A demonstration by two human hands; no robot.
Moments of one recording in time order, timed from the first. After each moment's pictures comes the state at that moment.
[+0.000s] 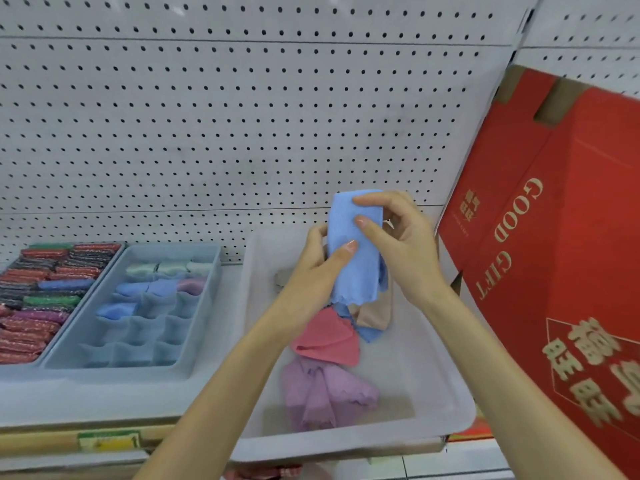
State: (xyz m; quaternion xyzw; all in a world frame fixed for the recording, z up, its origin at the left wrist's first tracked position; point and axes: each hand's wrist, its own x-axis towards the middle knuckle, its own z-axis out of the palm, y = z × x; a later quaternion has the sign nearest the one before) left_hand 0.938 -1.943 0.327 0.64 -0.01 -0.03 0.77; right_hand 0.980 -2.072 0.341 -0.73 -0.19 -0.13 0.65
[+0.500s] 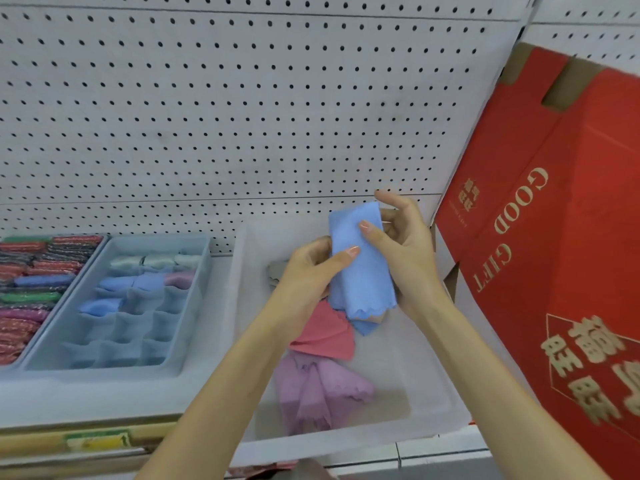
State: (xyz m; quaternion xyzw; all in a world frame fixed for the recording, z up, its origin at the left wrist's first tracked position) left_hand 0.956 -1.946 0.307 0.62 0.02 -0.07 0.78; right_hand 0.984 -2.077 0.319 -0.66 -0.06 -0.05 0.74
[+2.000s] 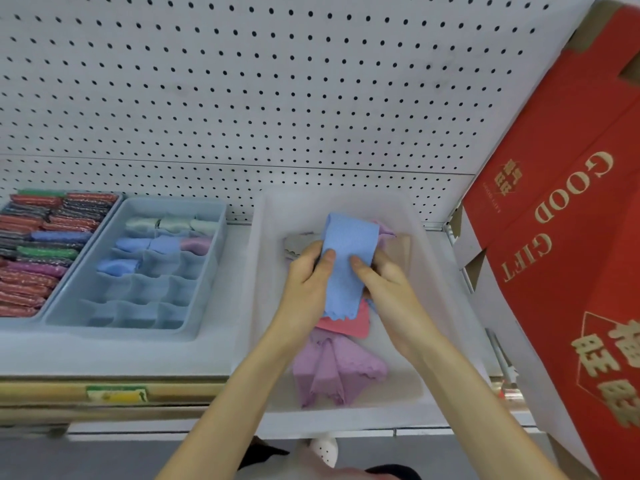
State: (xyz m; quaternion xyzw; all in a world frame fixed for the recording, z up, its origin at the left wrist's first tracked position) left_hand 0.930 -1.930 0.275 0.66 0.12 0.03 0.74; right_hand 0.954 -2.041 0.265 -0.67 0.01 0.15 0.73
